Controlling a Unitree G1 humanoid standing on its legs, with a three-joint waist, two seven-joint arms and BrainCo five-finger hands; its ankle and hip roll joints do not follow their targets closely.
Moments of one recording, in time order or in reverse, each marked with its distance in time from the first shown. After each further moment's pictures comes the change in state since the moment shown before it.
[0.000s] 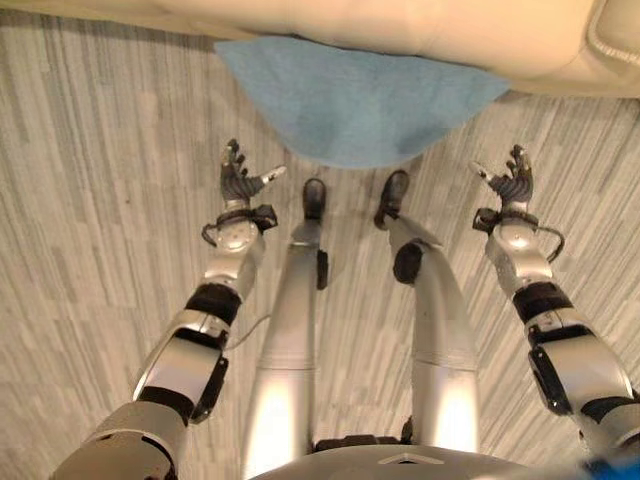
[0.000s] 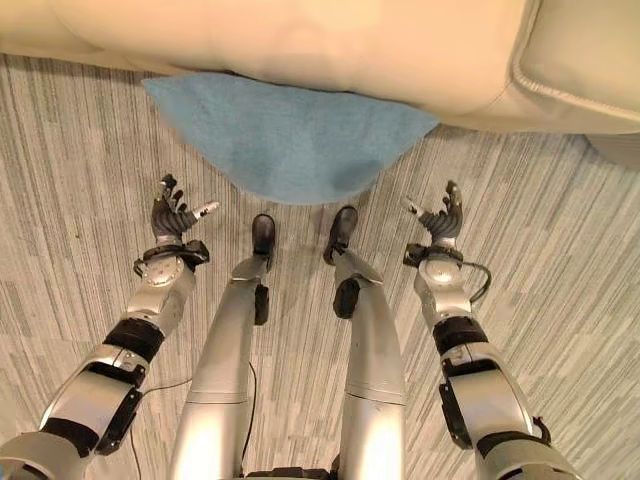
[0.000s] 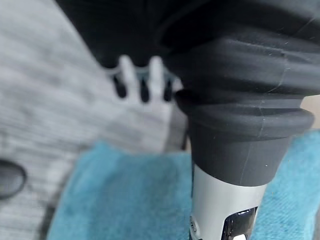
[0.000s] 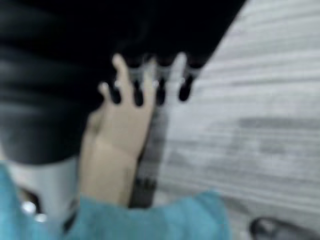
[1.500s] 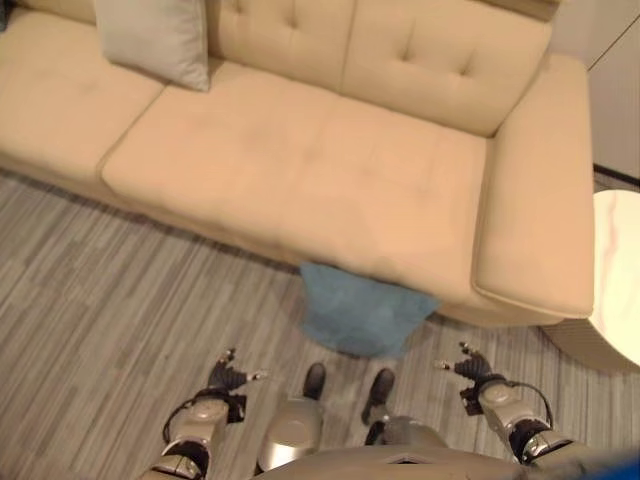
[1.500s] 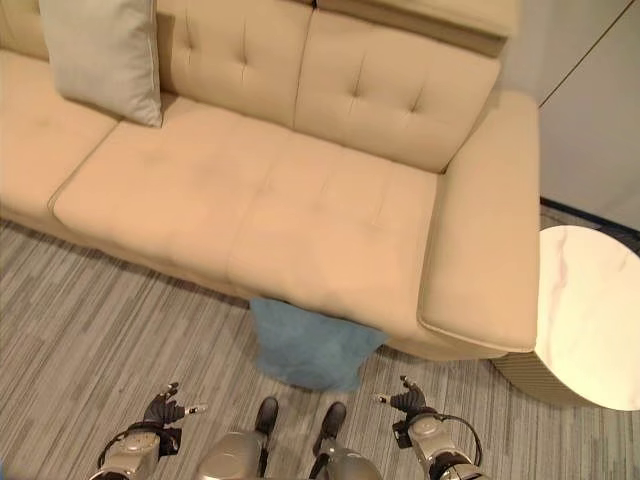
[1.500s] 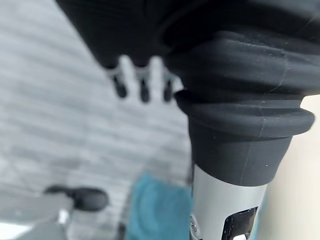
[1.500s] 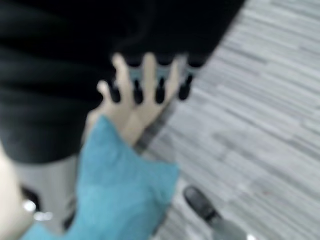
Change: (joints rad) left arm 0.605 -0.072 0.084 0.304 0.249 0.111 -0.242; right arm 0.540 0.151 0.093 0.288 -0.294 0.120 0.217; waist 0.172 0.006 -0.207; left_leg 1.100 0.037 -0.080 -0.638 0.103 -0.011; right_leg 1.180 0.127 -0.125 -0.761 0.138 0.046
